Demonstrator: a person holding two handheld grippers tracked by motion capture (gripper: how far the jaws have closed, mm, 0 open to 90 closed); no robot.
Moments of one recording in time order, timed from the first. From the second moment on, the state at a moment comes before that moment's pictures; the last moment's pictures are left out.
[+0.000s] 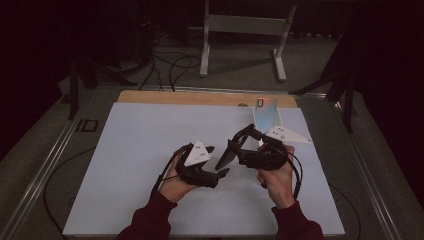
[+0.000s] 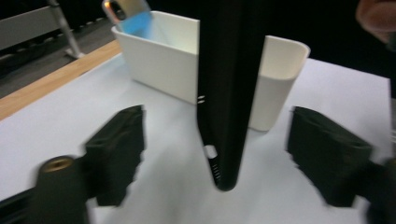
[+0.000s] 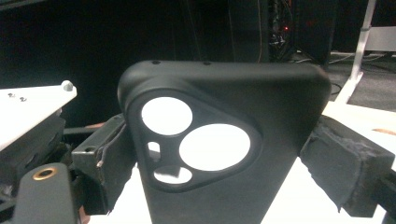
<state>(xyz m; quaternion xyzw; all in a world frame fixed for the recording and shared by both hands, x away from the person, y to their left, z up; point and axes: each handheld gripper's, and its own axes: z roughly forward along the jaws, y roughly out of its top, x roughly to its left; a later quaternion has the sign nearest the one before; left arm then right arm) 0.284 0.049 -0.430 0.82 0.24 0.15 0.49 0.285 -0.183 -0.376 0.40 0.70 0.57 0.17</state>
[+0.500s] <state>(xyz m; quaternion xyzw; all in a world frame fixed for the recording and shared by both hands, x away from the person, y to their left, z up) 0.286 0.081 -0.424 0.81 0.27 0.17 0.48 0.287 -0.180 -0.372 0.39 0.70 0.57 0.18</state>
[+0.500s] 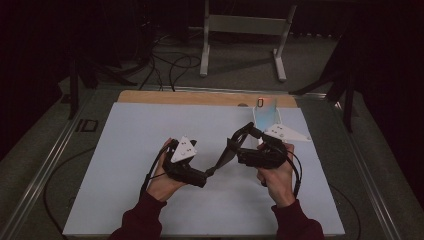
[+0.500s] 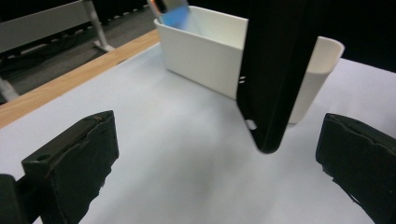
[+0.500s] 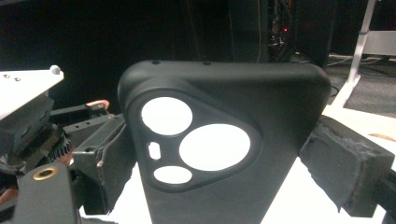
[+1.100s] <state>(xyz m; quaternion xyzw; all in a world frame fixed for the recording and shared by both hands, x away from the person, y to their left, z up) 0.282 0.129 -0.423 0.80 0.31 0.20 0.48 0.292 -0.180 -0.367 0.39 0.70 0.56 0.18</state>
